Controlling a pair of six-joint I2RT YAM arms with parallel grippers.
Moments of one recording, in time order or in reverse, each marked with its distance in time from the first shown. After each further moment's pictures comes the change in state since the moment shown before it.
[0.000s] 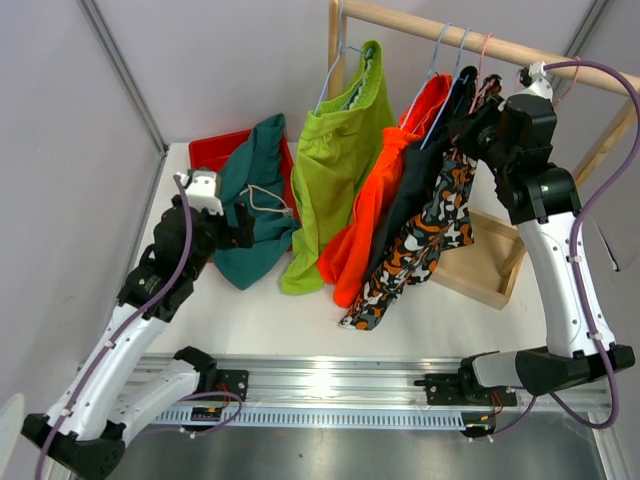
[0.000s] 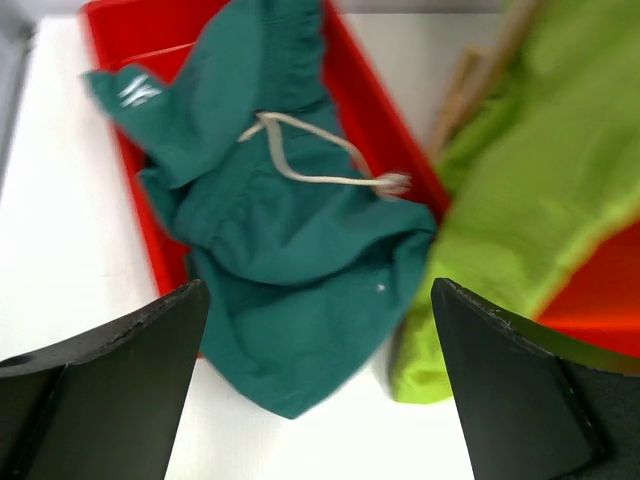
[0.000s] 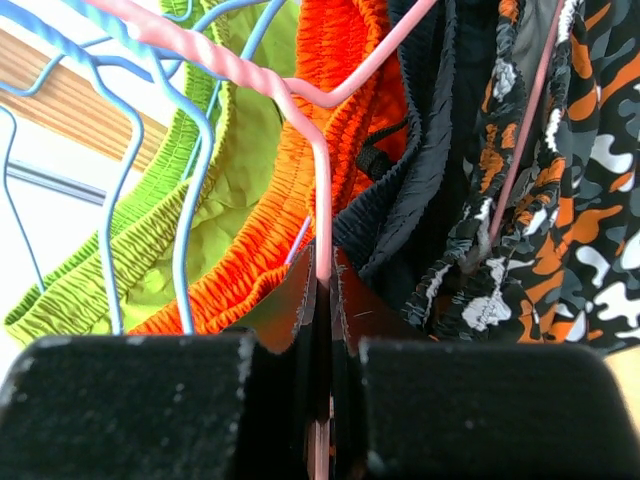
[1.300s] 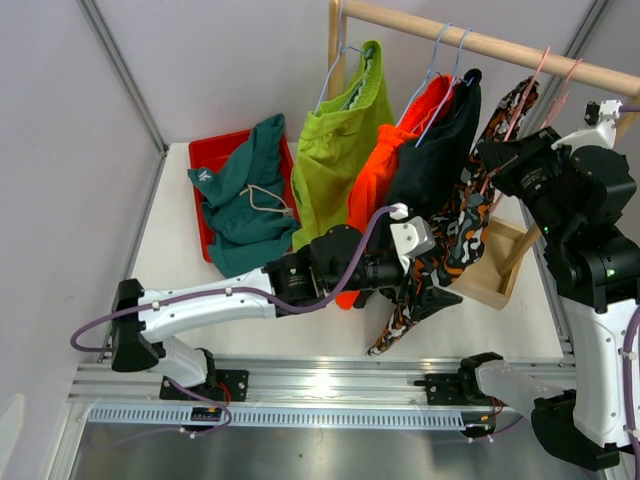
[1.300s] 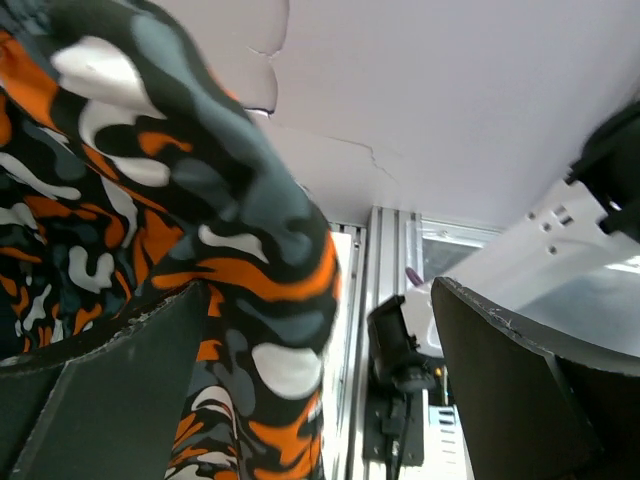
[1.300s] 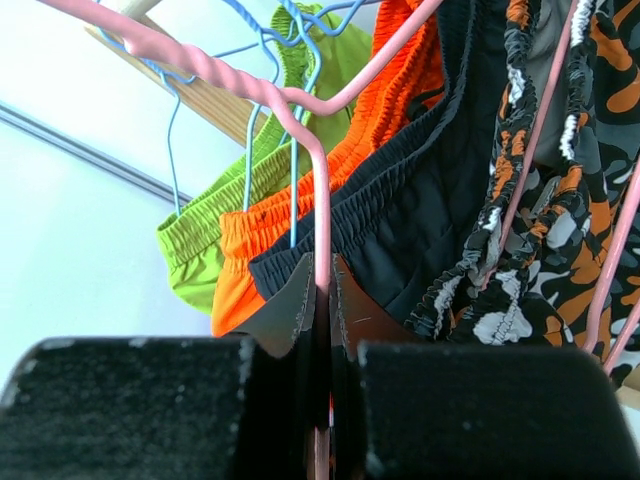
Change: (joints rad) left arm -0.909 0.671 0.444 0.570 0.382 0.060; right arm 0.015 -0.299 -0.016 -0.136 -0.021 0.077
